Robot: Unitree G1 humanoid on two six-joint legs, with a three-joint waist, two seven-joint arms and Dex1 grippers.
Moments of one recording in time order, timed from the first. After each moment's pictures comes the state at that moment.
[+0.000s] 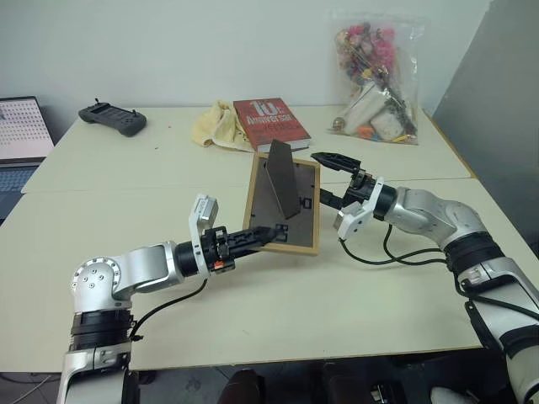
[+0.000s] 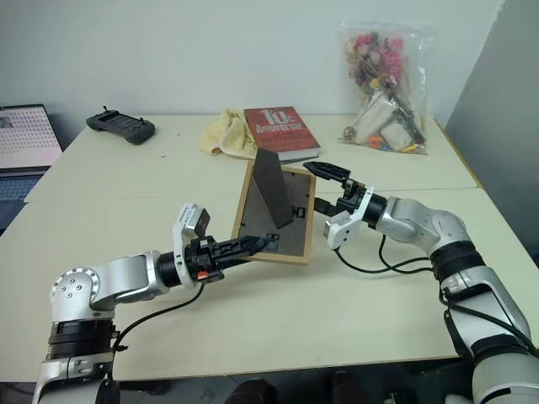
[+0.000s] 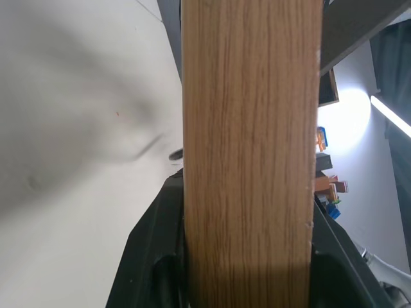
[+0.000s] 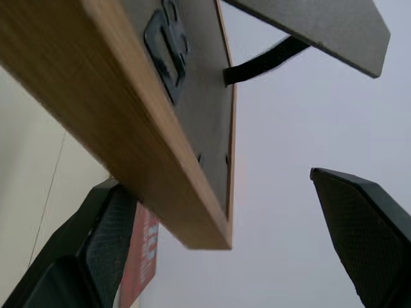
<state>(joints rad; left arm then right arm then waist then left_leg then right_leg) -0.38 0.54 0.23 0.03 -1.94 1.36 0.01 -0.93 -0.59 0.40 0.69 -0.89 -1.05 -0.18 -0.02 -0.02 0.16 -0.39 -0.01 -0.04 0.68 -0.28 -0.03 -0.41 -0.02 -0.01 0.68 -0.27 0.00</state>
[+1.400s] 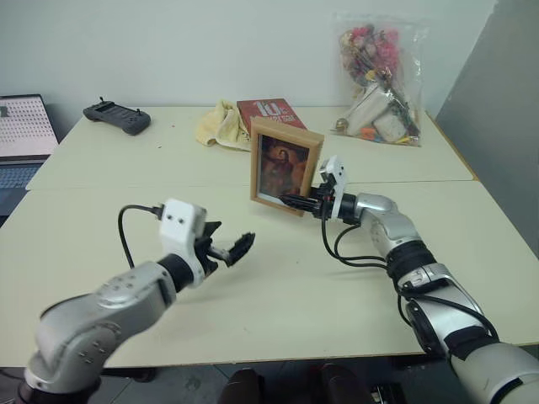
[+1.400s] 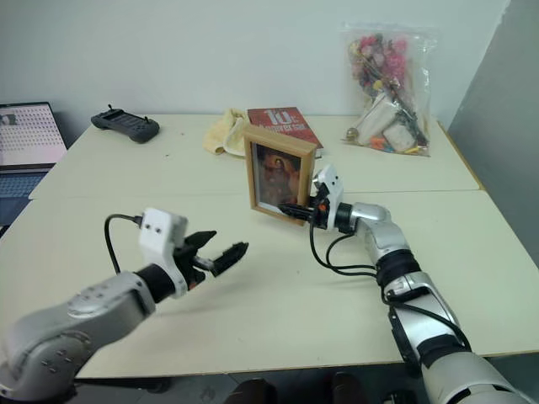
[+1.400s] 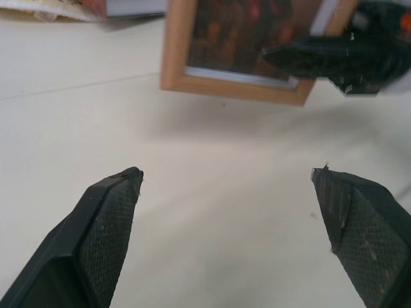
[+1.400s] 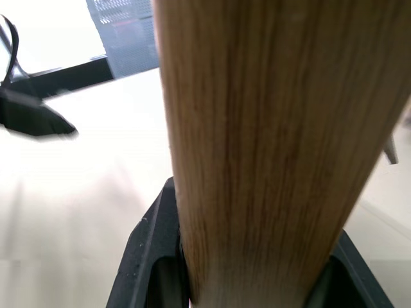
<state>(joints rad) -0.06 0.72 0.02 -0.70 -0.94 0.79 0.06 -0.95 -0.20 0.18 0.83 0.39 0.15 1.04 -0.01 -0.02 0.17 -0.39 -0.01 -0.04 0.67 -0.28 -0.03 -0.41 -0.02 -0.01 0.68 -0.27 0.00</state>
